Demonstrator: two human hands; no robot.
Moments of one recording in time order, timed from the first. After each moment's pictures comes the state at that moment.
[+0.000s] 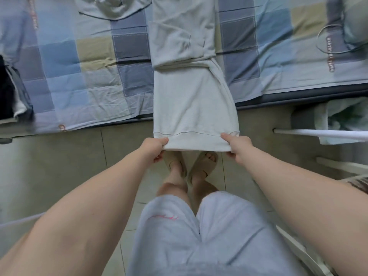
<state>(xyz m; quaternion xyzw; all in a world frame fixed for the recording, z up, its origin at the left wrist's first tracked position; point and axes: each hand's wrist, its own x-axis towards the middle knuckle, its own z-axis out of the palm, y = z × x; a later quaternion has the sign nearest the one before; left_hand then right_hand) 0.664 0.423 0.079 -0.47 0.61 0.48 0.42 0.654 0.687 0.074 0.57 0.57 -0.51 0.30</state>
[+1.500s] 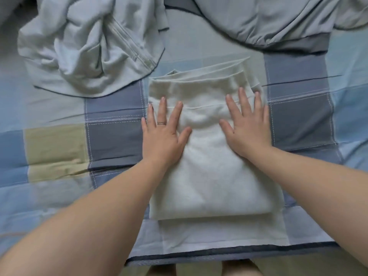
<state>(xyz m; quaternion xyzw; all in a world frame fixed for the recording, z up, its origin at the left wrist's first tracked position) 0.268 0.404 -0.164 -0.04 0.96 0.18 0.22 0.238 0.634 -0.161 -0.03 0.97 -0.07 0.21</state>
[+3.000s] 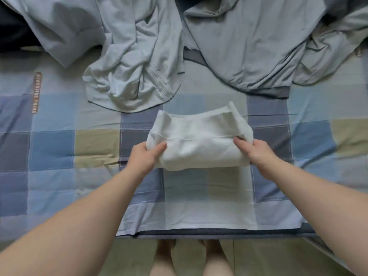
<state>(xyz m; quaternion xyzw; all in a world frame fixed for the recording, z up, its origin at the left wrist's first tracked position) 0.305 0.346 -0.019 -0.37 0.72 0.55 0.22 0.254 0.656 -0.025 0.29 0.75 -0.51 0.30</state>
